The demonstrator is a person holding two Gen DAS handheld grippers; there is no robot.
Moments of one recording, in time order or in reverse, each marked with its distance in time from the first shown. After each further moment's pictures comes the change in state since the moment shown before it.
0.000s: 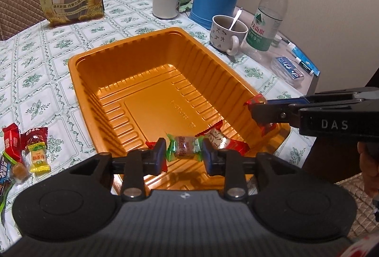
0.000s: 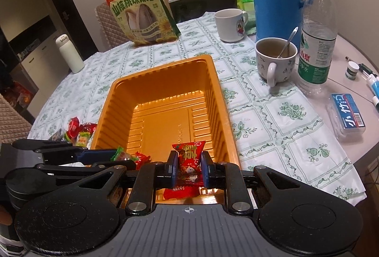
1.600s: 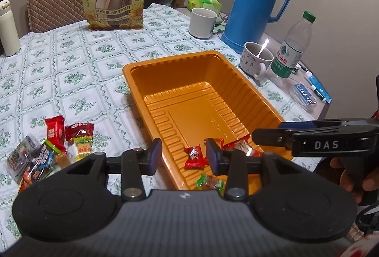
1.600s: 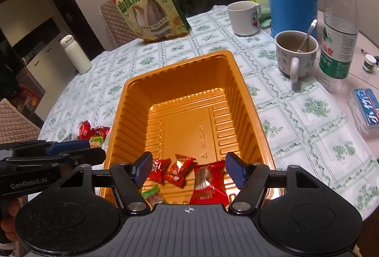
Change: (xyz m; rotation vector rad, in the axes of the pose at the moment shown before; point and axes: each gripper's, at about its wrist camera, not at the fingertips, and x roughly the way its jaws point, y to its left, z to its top) left arm -0.054 0.046 -0.007 -0.119 -0.073 0.071; right arm 0.017 0.021 0.005 0.041 0.021 0.035
